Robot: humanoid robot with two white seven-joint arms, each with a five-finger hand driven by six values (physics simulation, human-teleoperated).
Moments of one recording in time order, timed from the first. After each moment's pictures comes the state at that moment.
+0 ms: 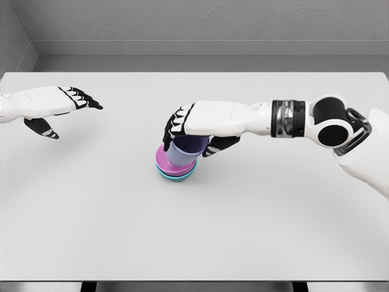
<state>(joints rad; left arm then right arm) -0.73 0.92 -0.69 -1.31 -0.37 -0.61 -0.50 -0.82 -0.59 0.83 -1.69 0.14 -0.41 0.61</state>
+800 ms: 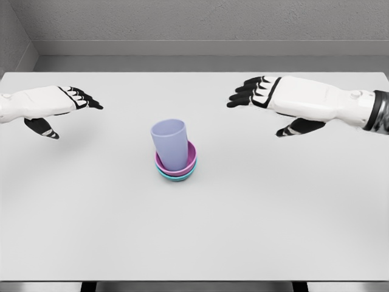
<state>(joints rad) -0.73 0.92 -0.69 -1.31 -0.37 -0.61 -0.50 -0.58 -0.85 0.42 -1.75 0.12 -0.58 0.61</state>
